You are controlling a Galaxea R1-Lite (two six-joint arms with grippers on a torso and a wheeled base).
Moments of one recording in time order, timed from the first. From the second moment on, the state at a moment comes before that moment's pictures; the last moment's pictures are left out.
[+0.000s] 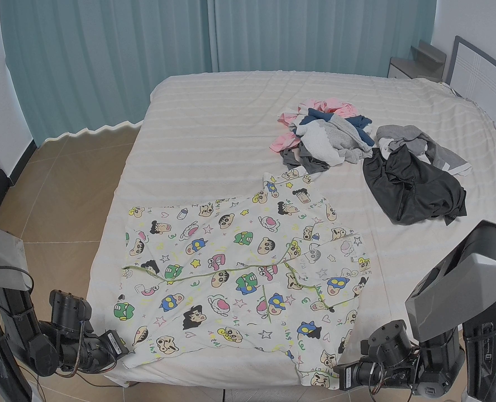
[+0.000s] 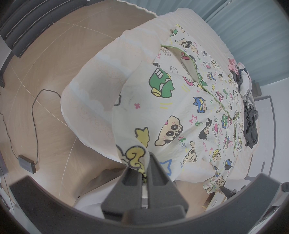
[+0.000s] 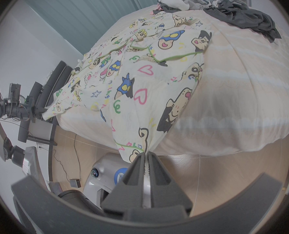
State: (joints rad) left arm -0.12 2.03 -0.02 -1.02 -0.12 -0.76; right arm 0.68 2.39 -0.04 -1.47 -0.04 0.49
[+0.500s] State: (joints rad) left arm -0.12 2.03 -0.02 -1.02 -0.13 -0.76; right arm 0.68 2.43 -0.08 -1.47 -0.06 0.48
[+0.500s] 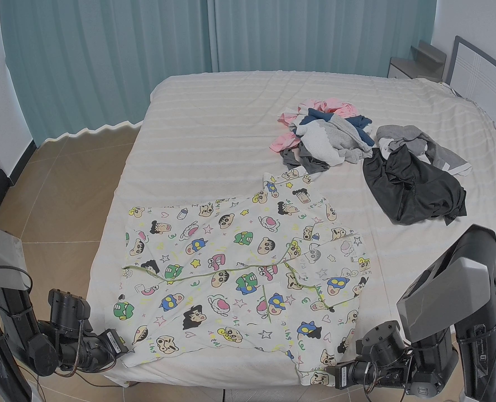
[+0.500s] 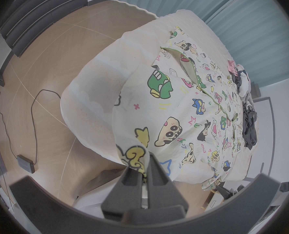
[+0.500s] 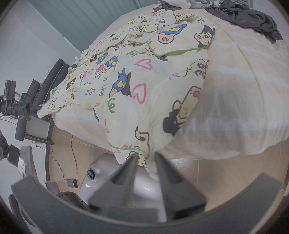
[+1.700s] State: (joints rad) left arm -0.10 2.03 -0.02 -1.02 -0.13 -0.76; right arm 0.68 2.51 -0.25 -1.45 0.05 0.39
